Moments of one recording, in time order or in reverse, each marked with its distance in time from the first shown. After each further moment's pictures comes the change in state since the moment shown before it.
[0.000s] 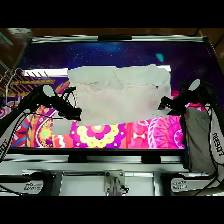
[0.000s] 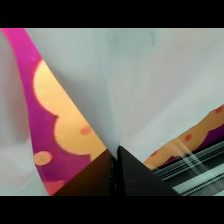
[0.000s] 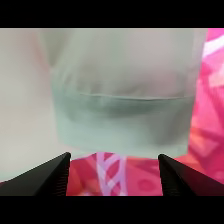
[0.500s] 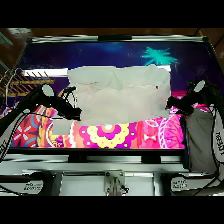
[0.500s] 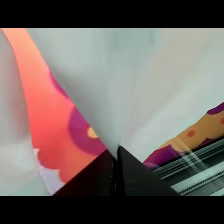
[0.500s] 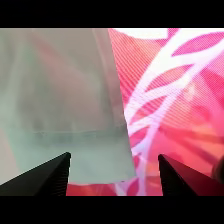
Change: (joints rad) left arm 0.002 0.005 0.000 0.000 -0.007 0.002; right arm -0.052 -0.010 0.000 -0.069 -0.073 0.044
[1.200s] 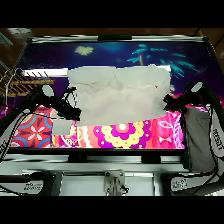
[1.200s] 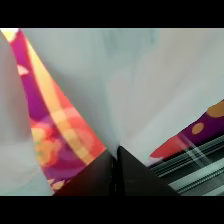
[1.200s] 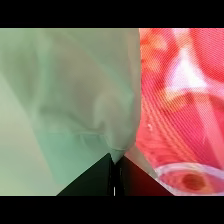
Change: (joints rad) left arm 0.000 0.000 0.000 0.014 -0.020 0.015; right arm -0.002 -0.039 0.005 0.141 -0.063 -0.014
